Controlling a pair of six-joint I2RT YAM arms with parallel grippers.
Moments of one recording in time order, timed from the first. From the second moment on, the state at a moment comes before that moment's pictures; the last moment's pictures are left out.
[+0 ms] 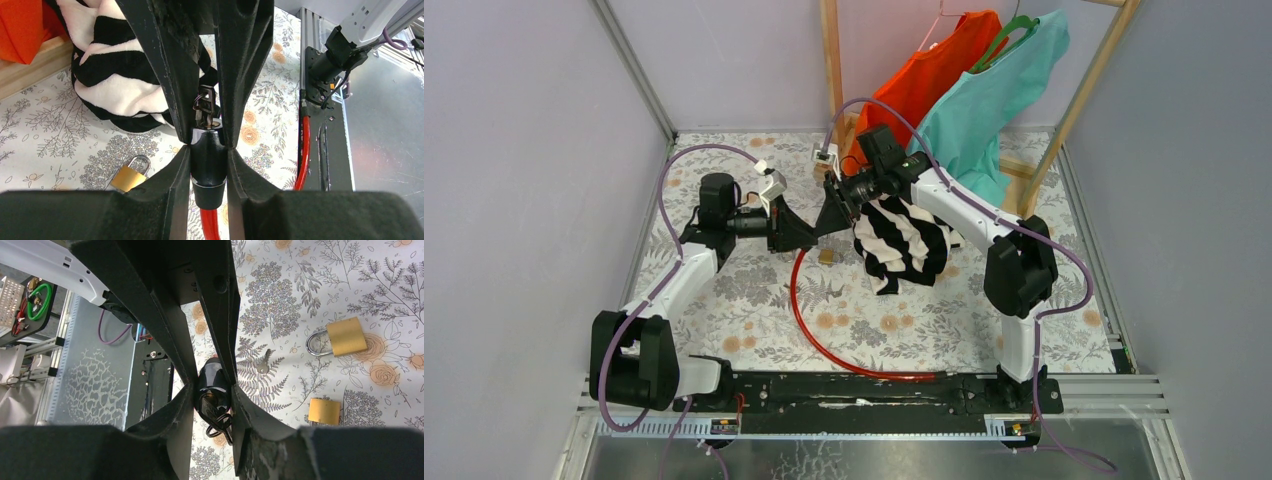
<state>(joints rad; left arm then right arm) -0.13 1.30 0.82 0.04 1.24 0.11 0.65 1.97 1.76 -0.56 -1.06 -0.15</state>
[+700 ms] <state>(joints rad) -0.13 1.30 0.89 -0.15 1.07 0.25 0.65 1.97 1.76 -0.59 -0.94 -0.04</state>
